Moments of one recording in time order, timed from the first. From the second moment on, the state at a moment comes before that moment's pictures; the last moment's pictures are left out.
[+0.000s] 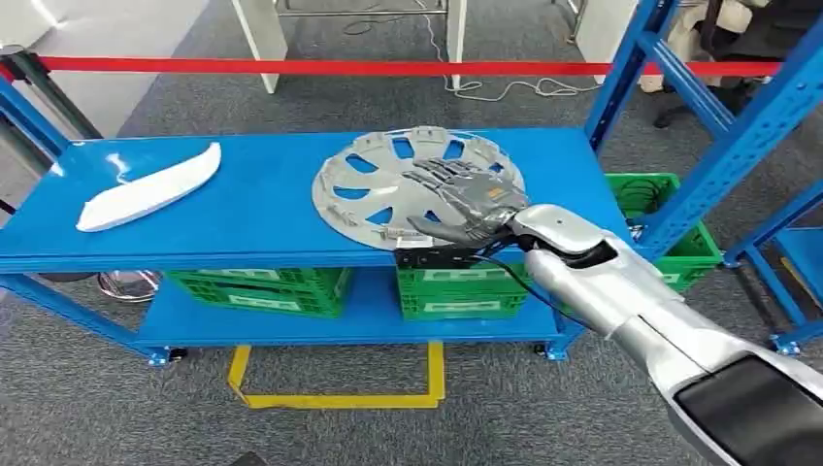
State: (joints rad) left arm -0.08 -0.09 0.96 -0.22 -1.35 -0.03 -0.45; right arm -0.93 -0.03 0.88 -0.80 0.97 -0.04 -0.17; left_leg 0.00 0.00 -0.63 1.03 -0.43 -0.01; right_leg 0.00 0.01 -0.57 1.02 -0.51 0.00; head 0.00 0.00
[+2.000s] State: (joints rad) left arm -0.08 -0.09 0.96 -0.22 -1.32 0.01 -0.43; right arm -0.95 0.02 0.96 -0.70 0.82 0.14 -0.26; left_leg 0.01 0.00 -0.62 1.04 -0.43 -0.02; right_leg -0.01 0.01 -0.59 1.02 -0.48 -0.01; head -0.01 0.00
